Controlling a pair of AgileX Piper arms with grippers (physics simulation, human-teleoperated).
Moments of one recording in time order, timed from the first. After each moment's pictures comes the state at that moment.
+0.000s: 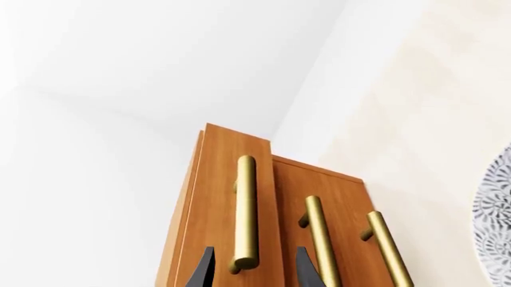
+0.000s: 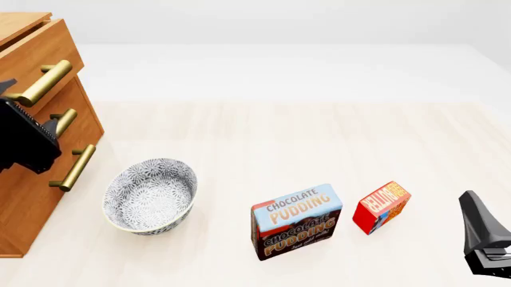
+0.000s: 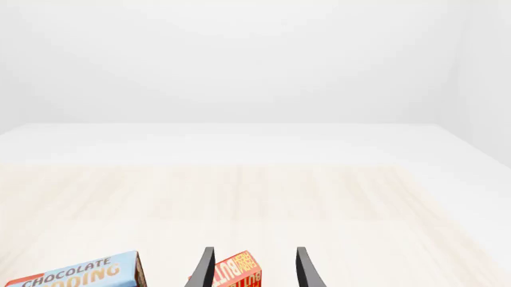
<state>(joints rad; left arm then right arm) 0.15 1.05 -0.43 -0.45 1.21 0.00 0.00 0.00 0.00 0.00</state>
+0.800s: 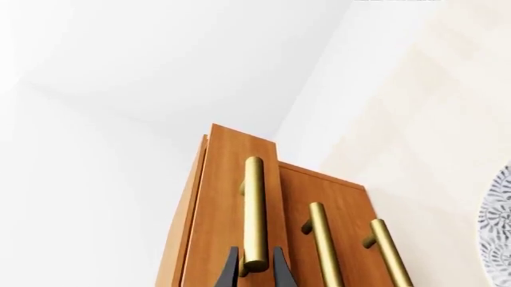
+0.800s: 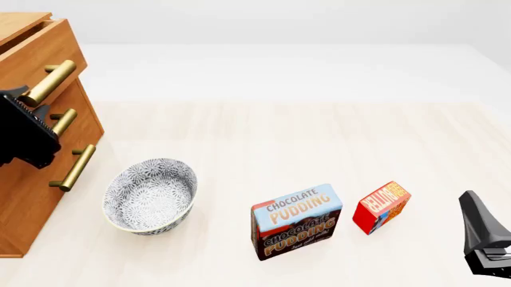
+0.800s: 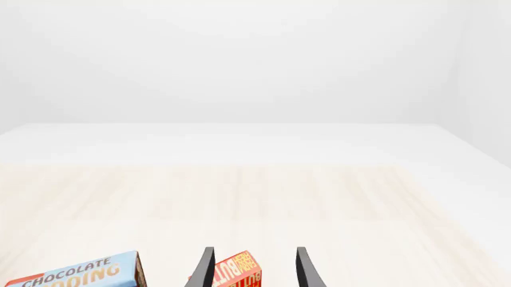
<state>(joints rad) 0.15 1.06 -0.46 -0.44 1.17 0.00 0.00 0.00 0.00 0.00</state>
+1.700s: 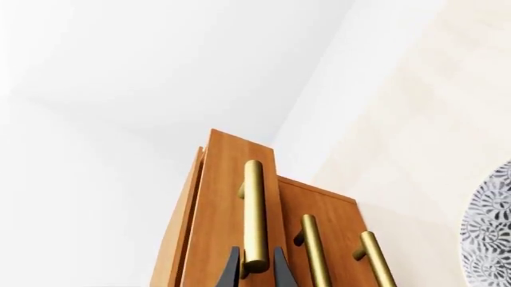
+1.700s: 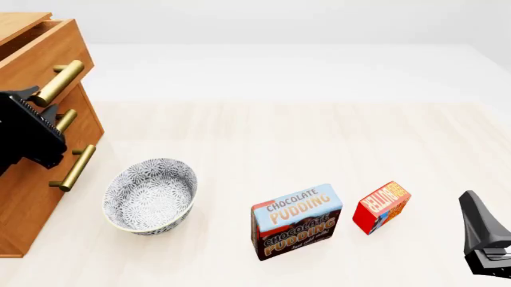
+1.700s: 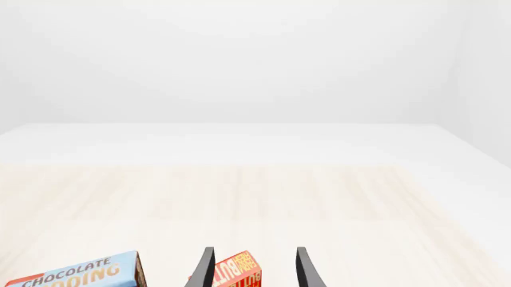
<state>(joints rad) 0.11 1.05 -0.45 -0.45 1.13 0.00 0.00 0.00 0.00 0.00</state>
